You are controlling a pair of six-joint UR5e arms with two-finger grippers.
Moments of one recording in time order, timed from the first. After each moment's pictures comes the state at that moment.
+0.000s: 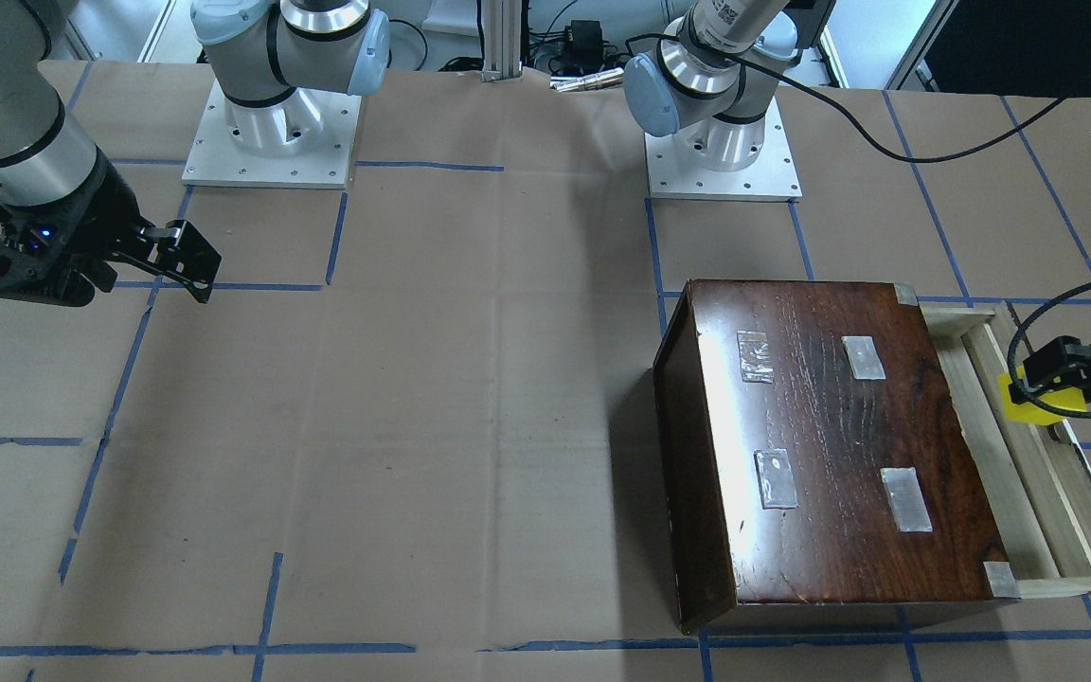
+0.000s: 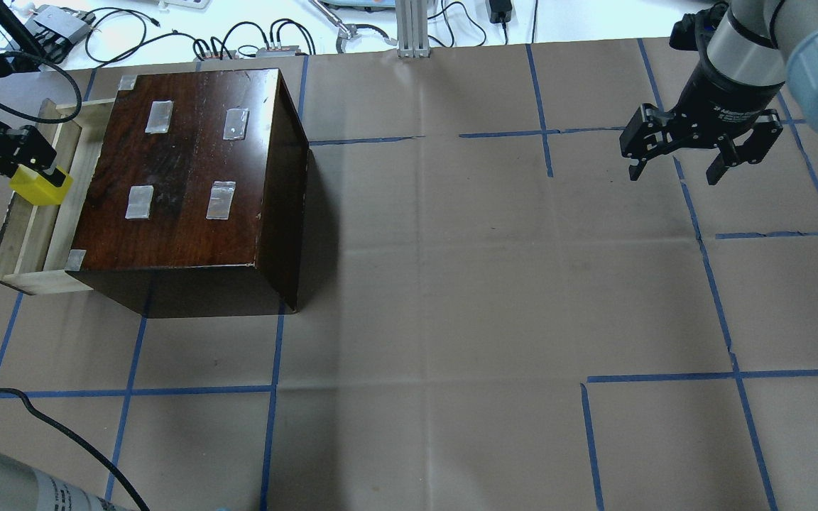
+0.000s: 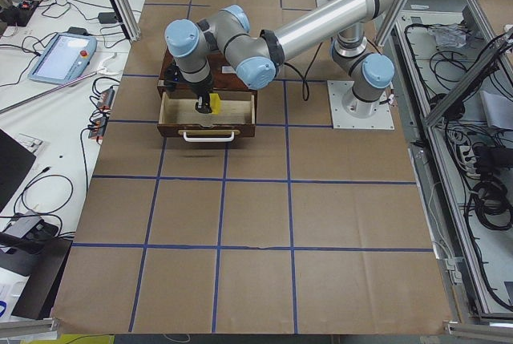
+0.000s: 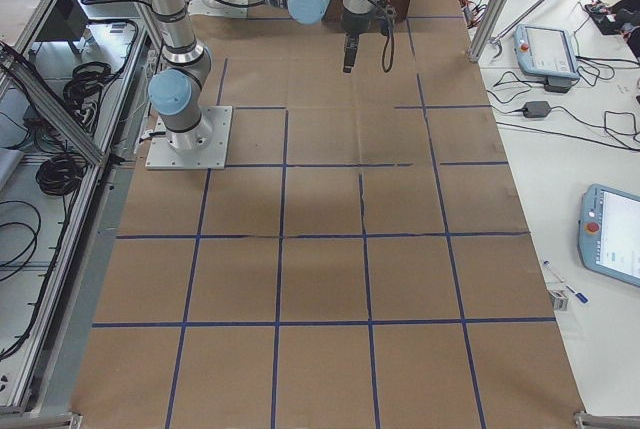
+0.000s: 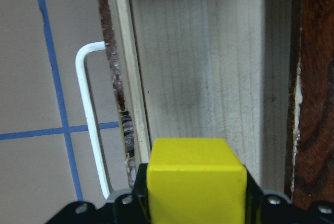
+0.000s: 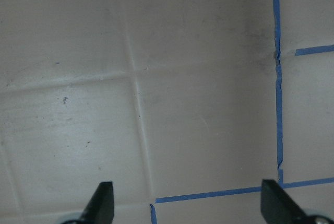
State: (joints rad) left arm -1.03 -1.93 -1.44 -1.48 1.50 0.61; right arm 1.43 -1.52 1.65 -1.63 -1.57 -0.02
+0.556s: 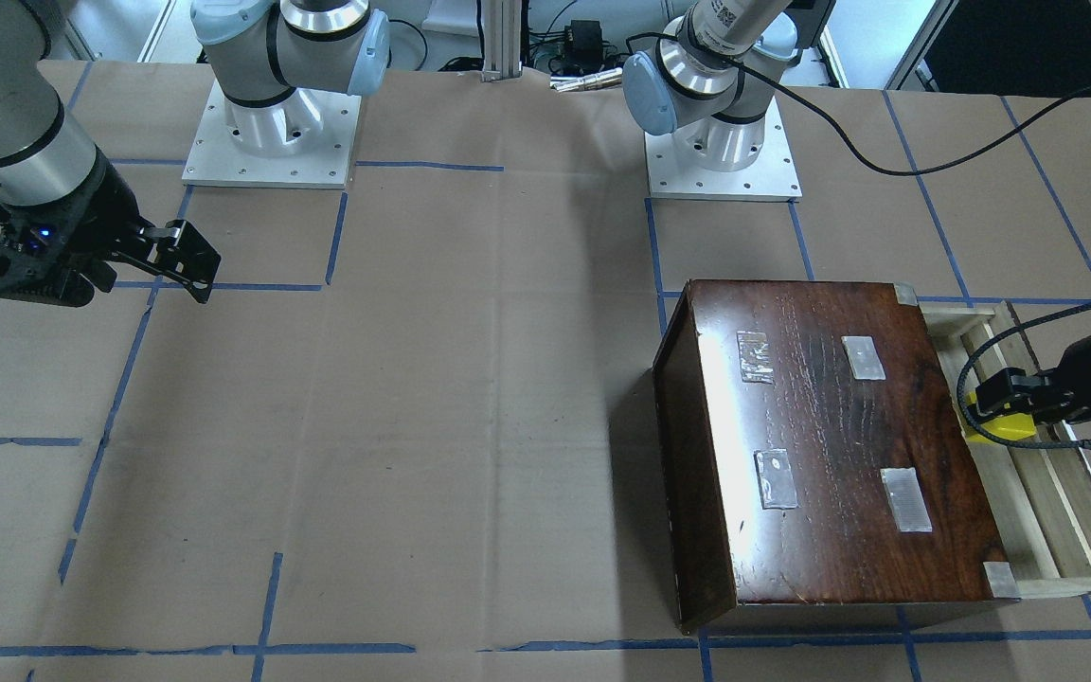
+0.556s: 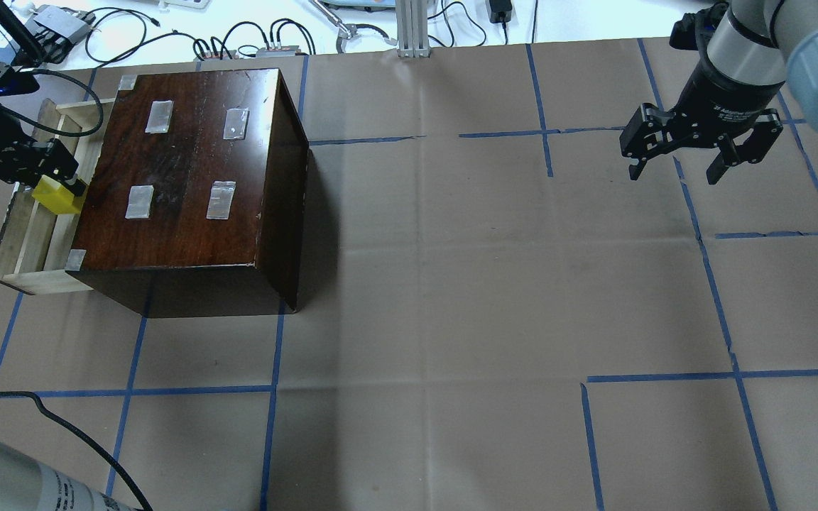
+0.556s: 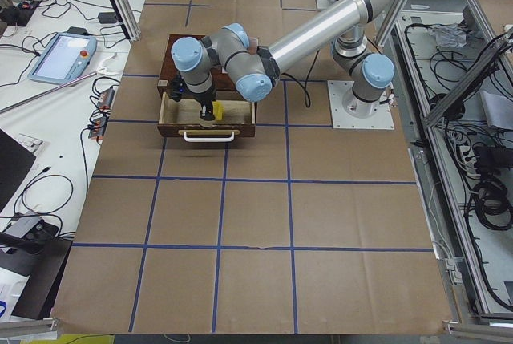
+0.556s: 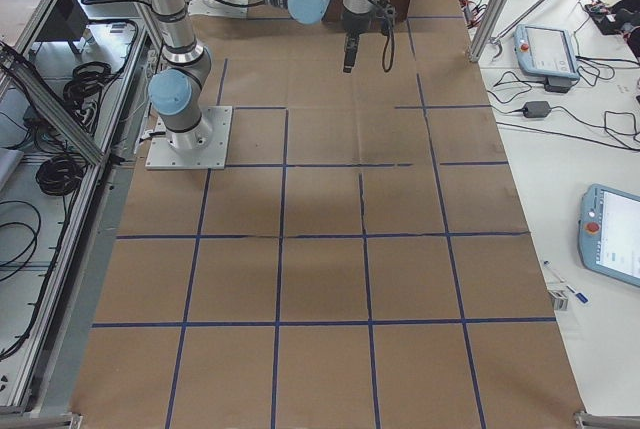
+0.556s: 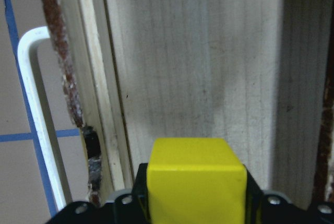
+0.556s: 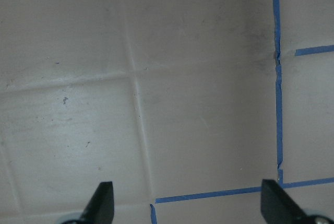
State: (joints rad) left arm -1.05 -1.96 -1.47 -1.42 1.50 0.60; right arm 1.43 -1.52 1.64 -1.63 -1.57 -0.02
